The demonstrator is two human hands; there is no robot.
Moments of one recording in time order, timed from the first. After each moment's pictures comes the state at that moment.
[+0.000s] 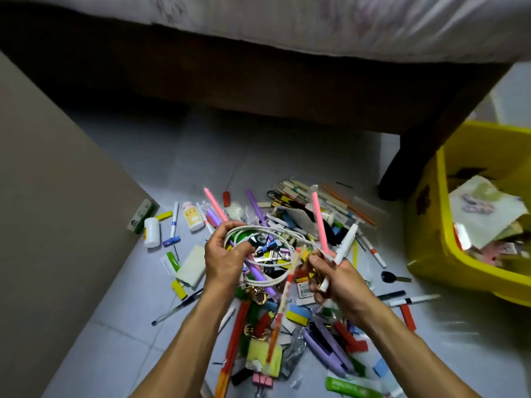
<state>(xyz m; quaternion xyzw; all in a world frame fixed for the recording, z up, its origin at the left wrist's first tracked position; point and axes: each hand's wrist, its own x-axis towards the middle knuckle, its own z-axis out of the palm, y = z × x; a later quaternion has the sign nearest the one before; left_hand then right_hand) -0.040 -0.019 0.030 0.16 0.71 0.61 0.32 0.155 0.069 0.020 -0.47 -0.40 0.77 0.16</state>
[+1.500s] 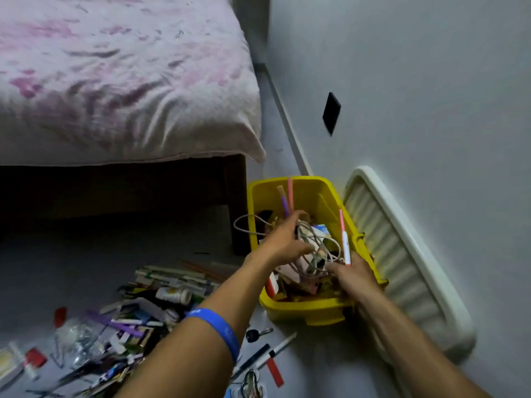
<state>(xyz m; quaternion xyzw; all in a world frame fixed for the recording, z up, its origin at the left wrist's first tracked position) 0.261 0.290 0.097 0.65 0.59 0.22 0.42 0.432 0.242 0.078 -0.75 -0.44 0.41 0.28</state>
